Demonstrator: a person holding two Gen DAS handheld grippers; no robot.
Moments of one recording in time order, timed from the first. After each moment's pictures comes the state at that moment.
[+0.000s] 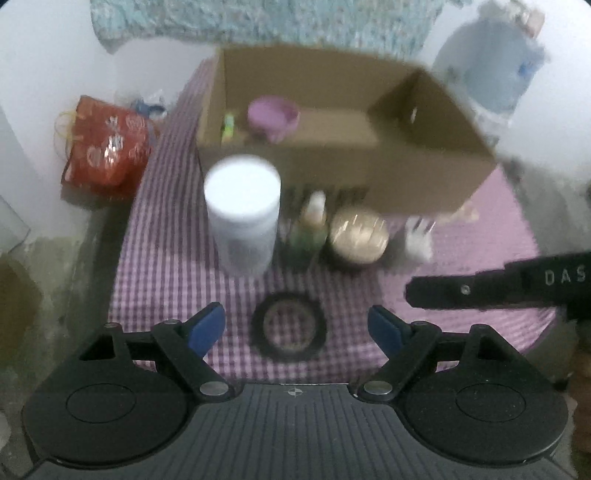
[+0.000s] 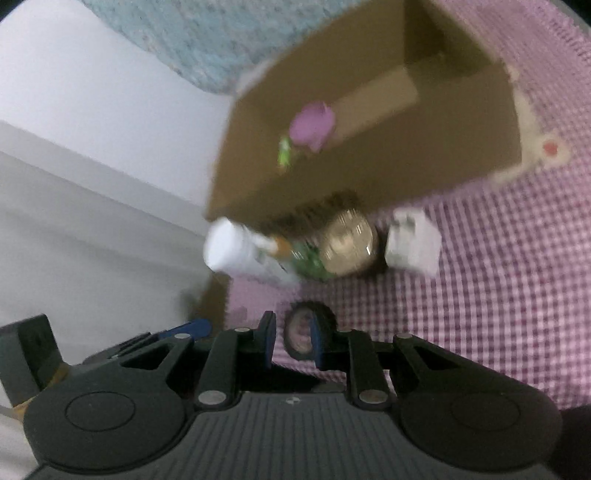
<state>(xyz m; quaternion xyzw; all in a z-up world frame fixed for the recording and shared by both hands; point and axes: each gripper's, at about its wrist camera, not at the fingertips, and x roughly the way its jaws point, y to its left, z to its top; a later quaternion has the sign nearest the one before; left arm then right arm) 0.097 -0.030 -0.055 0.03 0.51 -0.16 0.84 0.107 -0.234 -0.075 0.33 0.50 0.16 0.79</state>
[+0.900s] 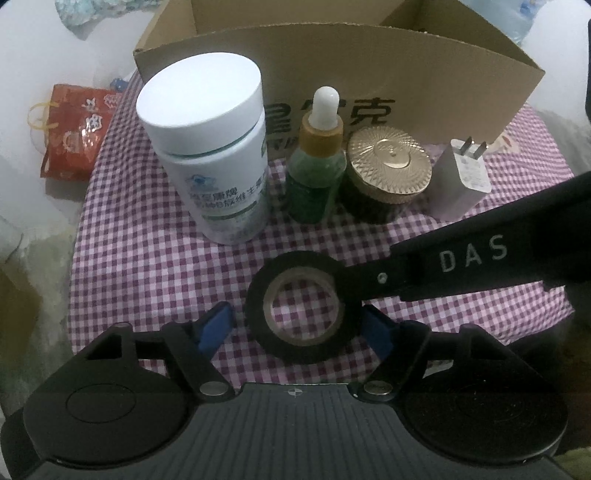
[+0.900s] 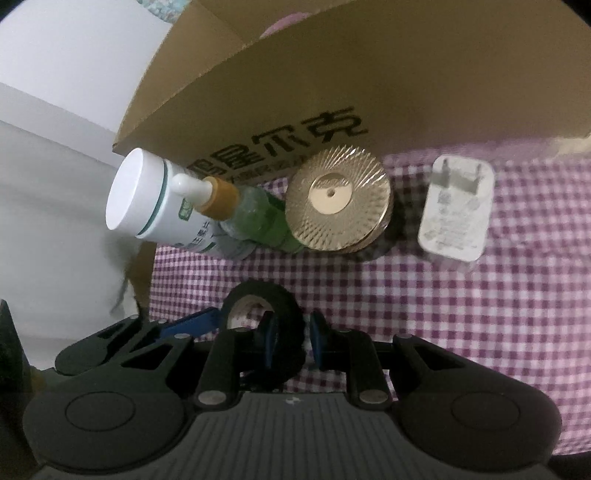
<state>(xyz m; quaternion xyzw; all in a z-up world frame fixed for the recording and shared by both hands) 0.097 -0.043 -0.120 0.09 0.54 -0.17 0.82 0.149 -0.161 -0.141 0.24 0.57 0.13 0.77</state>
